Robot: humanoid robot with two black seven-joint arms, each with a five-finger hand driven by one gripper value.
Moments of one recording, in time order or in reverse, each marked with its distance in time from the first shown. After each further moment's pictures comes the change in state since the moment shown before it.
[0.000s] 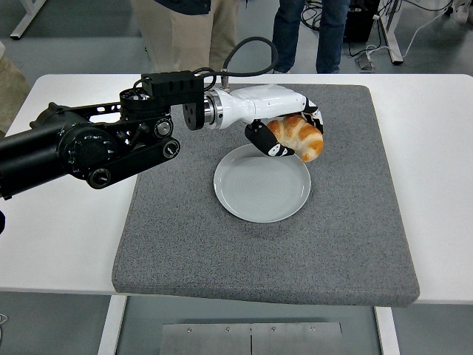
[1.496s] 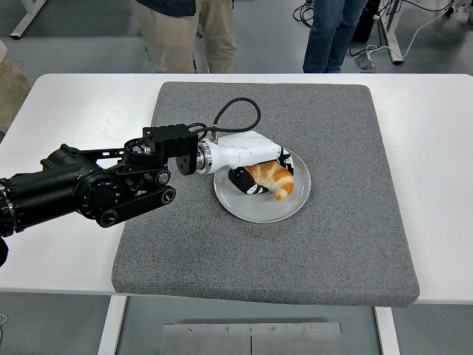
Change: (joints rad) left arm 0.130 -0.029 0.127 0.073 0.085 0.121 -0.002; right arm 0.000 0.000 0.000 0.001 0.000 0.000 0.000
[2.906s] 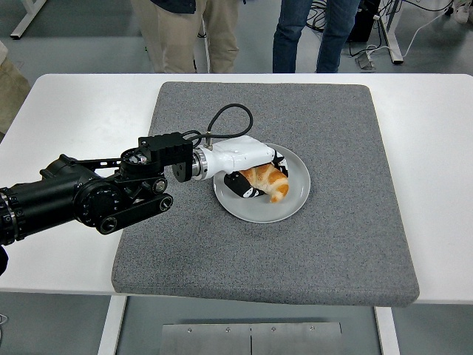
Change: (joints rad) left arm 0.037 0.002 0.000 0.020 -0.009 0.042 0.002; right arm 0.000 0.000 0.000 -0.001 0.000 0.000 0.000
